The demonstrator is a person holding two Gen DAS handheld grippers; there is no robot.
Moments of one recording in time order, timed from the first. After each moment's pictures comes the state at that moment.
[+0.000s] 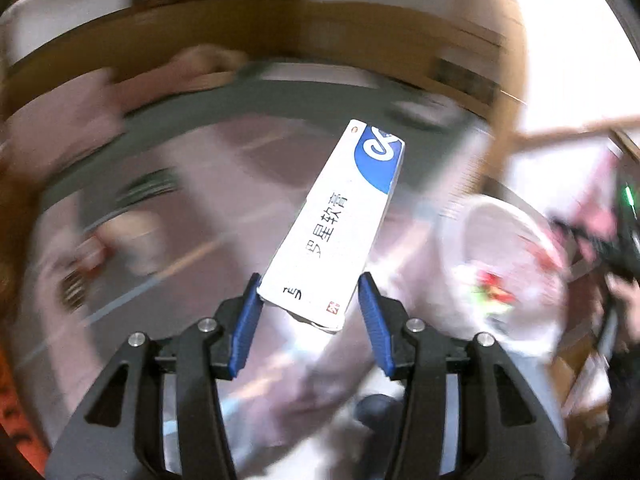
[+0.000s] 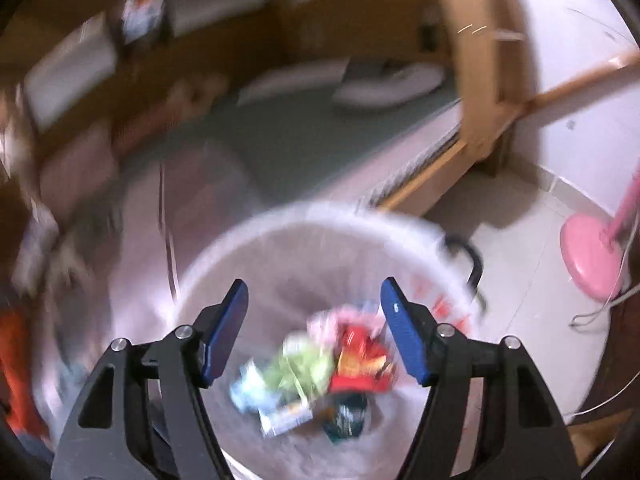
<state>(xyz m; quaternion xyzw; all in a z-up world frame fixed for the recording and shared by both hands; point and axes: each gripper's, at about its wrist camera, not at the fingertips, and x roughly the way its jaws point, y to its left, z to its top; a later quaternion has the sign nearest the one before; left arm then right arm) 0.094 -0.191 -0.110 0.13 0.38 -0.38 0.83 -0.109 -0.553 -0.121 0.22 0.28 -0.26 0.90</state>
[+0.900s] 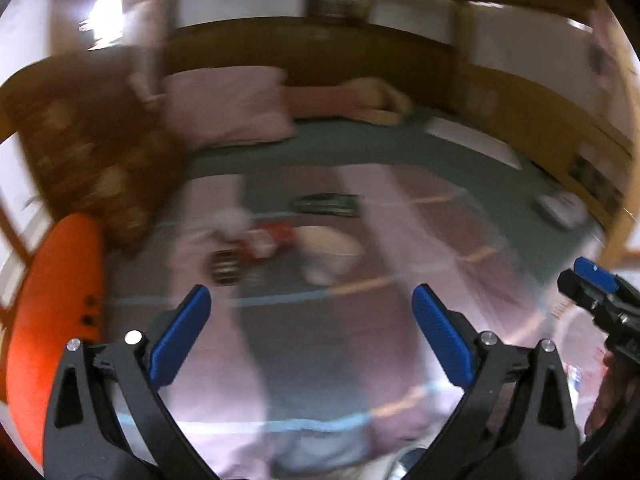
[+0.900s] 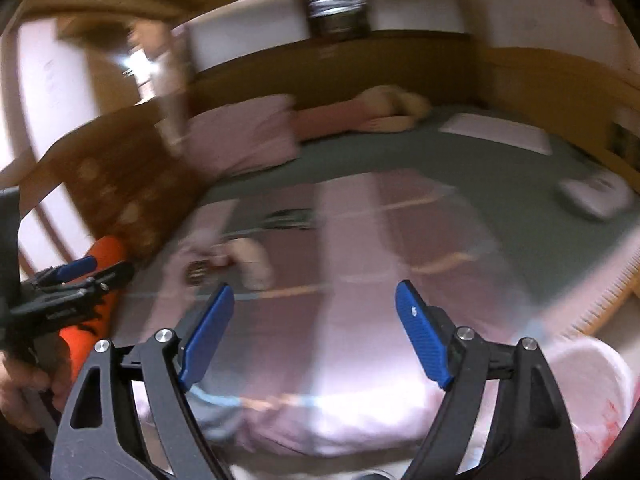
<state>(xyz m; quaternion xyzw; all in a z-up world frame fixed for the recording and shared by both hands) 0.146 -0.032 -0.075 0.02 0.34 -0.08 0.94 0.124 -0.269 -0.073 0.08 0.31 0.07 0.95</state>
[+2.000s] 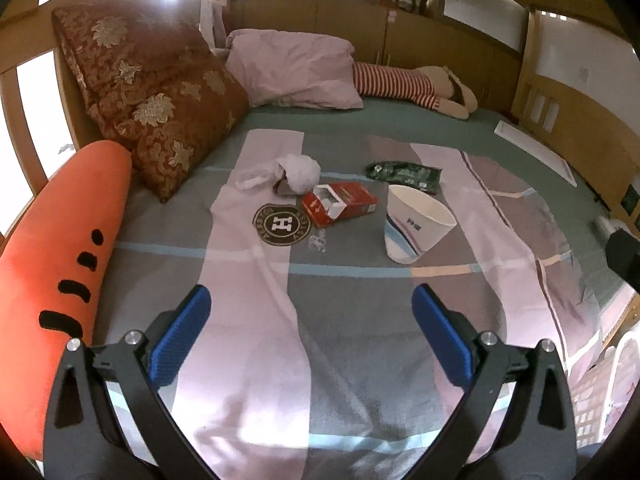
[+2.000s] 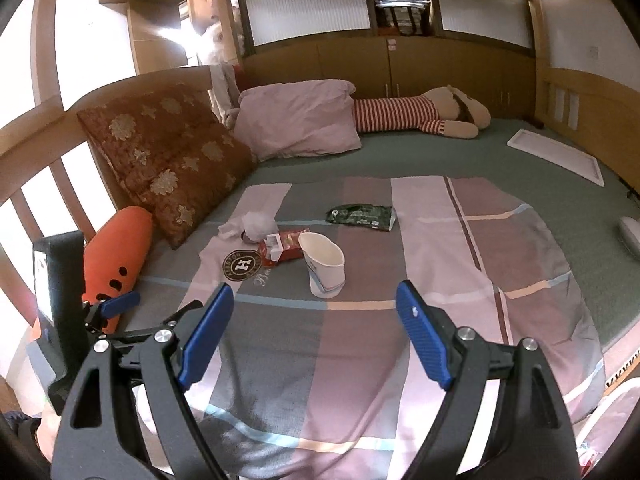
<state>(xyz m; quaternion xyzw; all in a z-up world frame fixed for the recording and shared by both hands) 0.182 0.010 -0.163 -0.02 0.37 0.00 0.93 0.161 -0.206 -0.100 0.05 0.31 0.10 0.94</state>
